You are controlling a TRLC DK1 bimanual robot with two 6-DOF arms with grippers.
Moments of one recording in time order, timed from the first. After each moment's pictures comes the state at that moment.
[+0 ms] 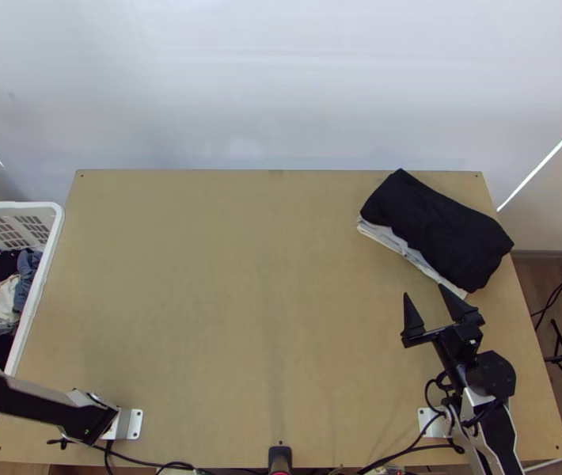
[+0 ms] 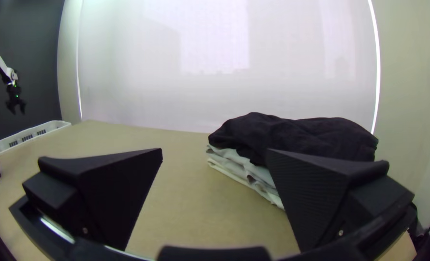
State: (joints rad) left arm 1.05 1.72 1.43 -0.50 -0.13 0.18; right arm 0.24 0.00 0.01 0.00 -0.04 0.04
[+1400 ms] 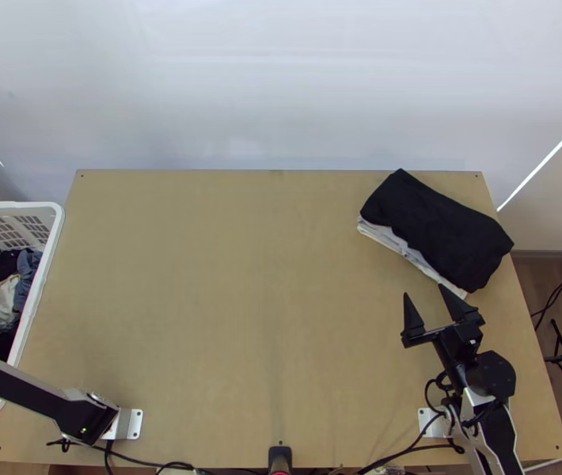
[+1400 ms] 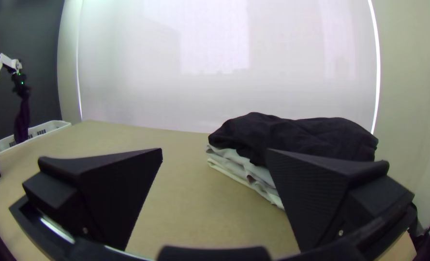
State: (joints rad) left arm 1.04 1.98 1.96 -0.68 0.03 0.20; right arm 0.24 0.00 0.01 0.00 -0.04 0.04
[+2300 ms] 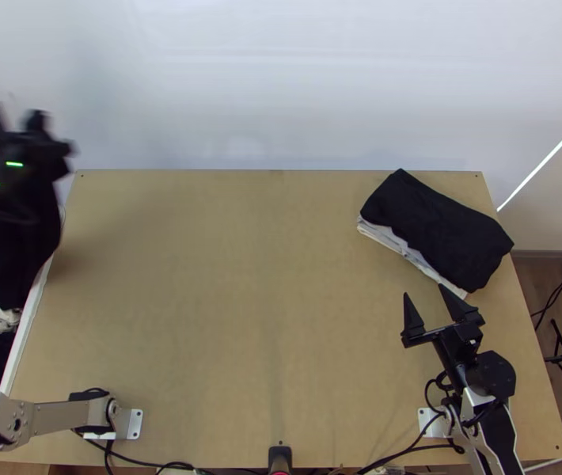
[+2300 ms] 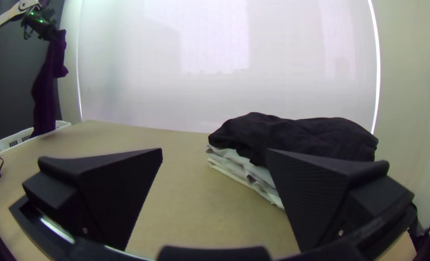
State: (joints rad) left arm 0.04 1.39 1.90 -0.90 -0.10 -0.05; right arm 0.24 0.00 0.01 0.00 -0.04 0.04
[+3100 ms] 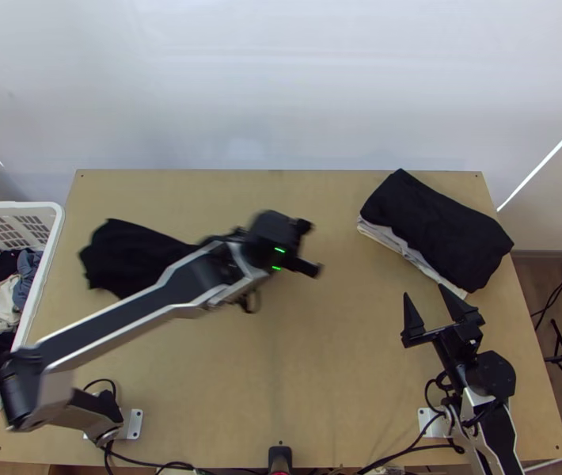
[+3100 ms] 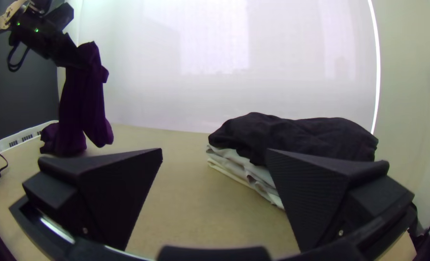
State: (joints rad) left arm -0.94 1.62 1.55 -0.44 -0.32 -0.35; right arm 0.24 0.00 0.01 0.00 -0.04 0.04
